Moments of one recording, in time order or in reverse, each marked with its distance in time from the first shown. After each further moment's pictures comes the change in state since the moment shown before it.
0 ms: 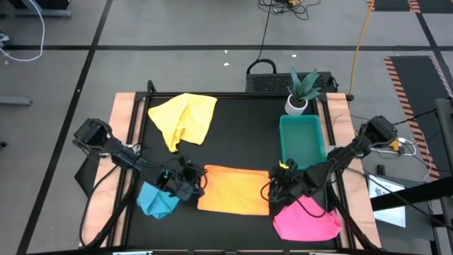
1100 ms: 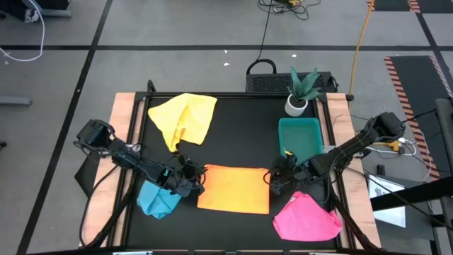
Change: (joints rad) left arm 0.027 0.035 -0.078 0.160 0.010 -0.016; right arm -0.113 -0.151 -0.088 0.093 -0.082 -0.131
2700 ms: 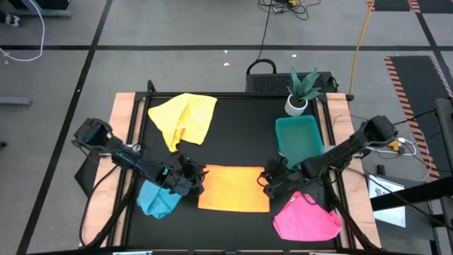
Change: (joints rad) left arm 0.006 -0.028 0.000 -0.011 0.024 -0.010; right arm -0.037 0.158 0.000 0.238 -0.029 -0.130
